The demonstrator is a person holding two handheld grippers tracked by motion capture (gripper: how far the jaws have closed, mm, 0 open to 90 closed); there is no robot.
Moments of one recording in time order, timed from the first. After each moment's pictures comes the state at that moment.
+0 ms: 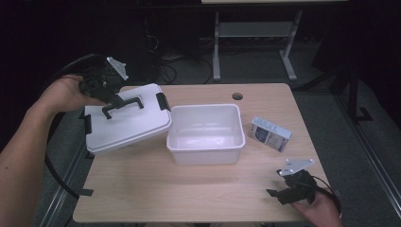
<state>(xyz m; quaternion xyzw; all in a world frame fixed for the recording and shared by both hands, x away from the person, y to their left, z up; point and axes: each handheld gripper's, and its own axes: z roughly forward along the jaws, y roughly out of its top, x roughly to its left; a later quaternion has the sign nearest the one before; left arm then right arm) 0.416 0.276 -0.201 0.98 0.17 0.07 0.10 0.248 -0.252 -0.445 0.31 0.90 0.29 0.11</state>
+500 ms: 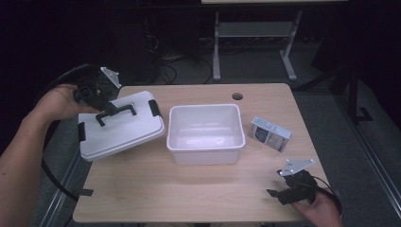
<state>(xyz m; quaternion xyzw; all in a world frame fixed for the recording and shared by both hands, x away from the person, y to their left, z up) 0.416 0.301 -0.227 0.97 0.19 0.06 0.09 0.247 -0.253 -0.445 0.31 0.90 0.29 0.11</state>
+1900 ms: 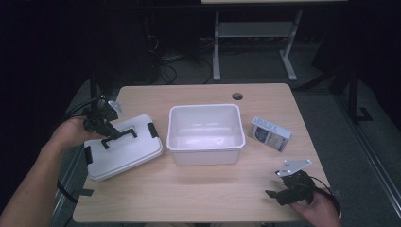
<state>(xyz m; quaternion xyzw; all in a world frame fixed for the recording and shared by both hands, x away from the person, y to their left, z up) 0.410 0.322 -0.331 0.97 0.22 0.03 0.09 0.248 -0.248 -0.448 0.31 0.90 0.29 0.11</state>
